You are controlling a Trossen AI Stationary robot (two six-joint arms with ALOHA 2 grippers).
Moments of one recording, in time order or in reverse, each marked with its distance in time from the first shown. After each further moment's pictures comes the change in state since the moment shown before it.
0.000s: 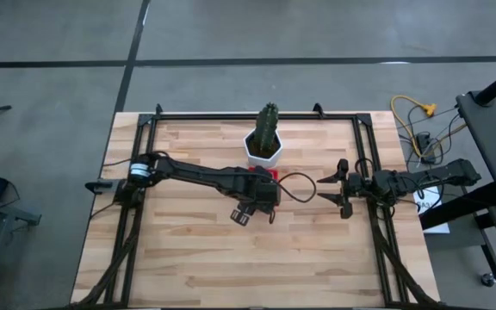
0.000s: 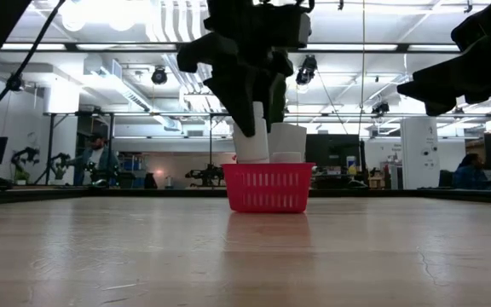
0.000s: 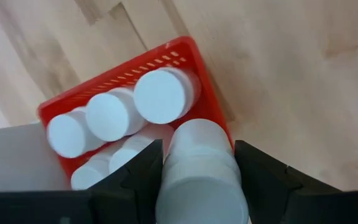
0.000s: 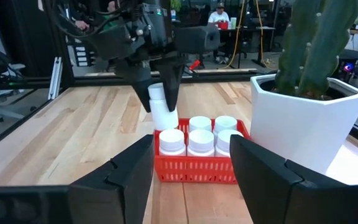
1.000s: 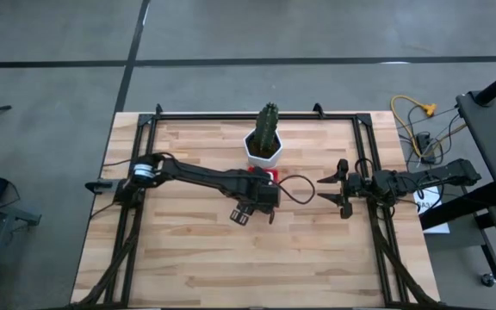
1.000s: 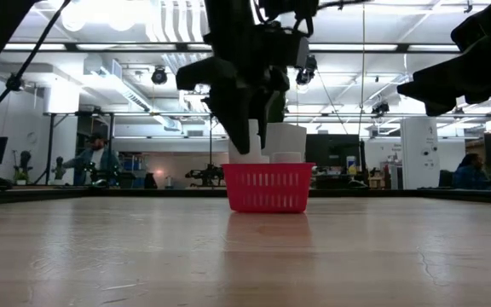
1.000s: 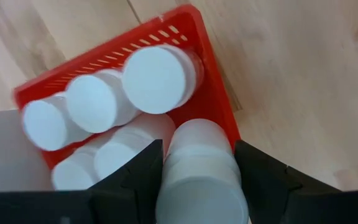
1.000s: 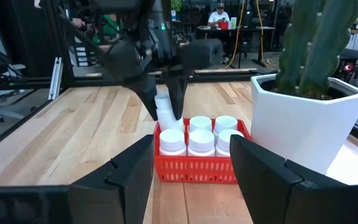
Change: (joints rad) left arm 0.006 0.027 -0.034 0.009 -0.030 -0.026; right arm 0.000 0.000 -0.001 0.001 0.000 0.003
